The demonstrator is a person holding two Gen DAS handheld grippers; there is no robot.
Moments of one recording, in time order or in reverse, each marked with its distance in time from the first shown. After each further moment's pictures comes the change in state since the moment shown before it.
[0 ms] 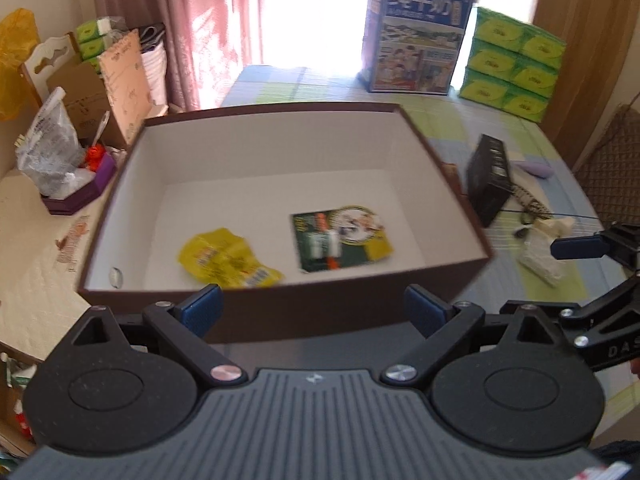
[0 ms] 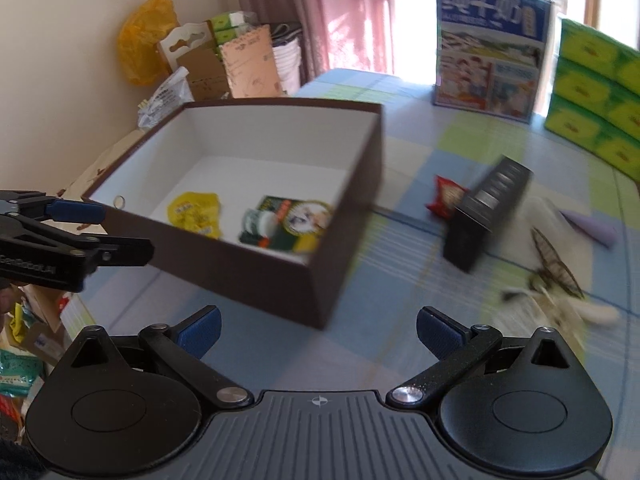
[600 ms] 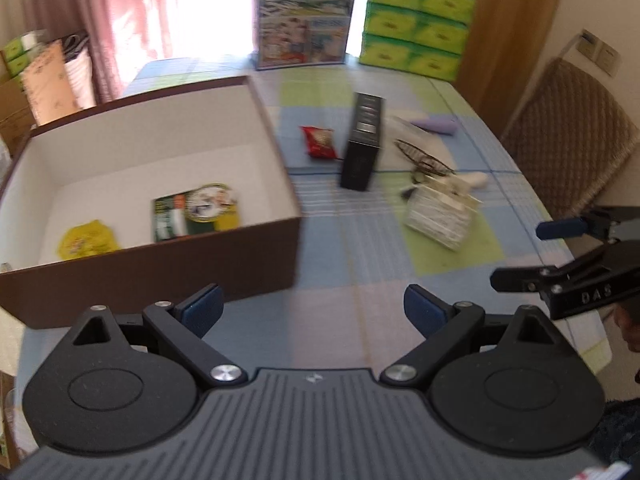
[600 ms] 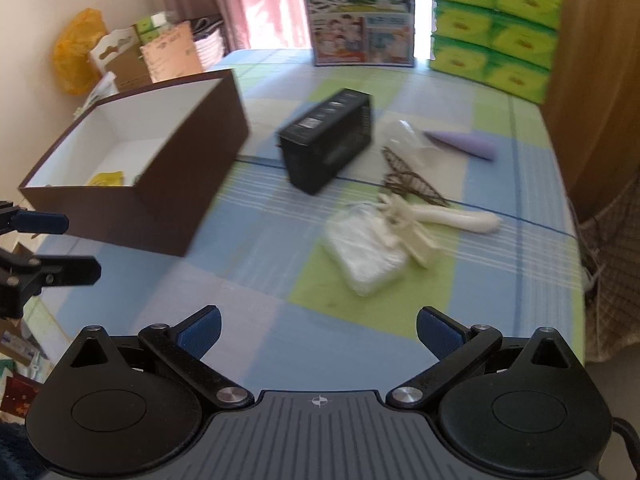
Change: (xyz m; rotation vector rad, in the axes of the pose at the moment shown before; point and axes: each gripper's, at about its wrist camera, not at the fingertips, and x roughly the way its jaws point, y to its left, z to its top) left arm 0.009 -0.128 -0.020 0.121 0.048 -0.149; right arm -0.058 -0.118 -0.064 0.127 0.035 -0.125
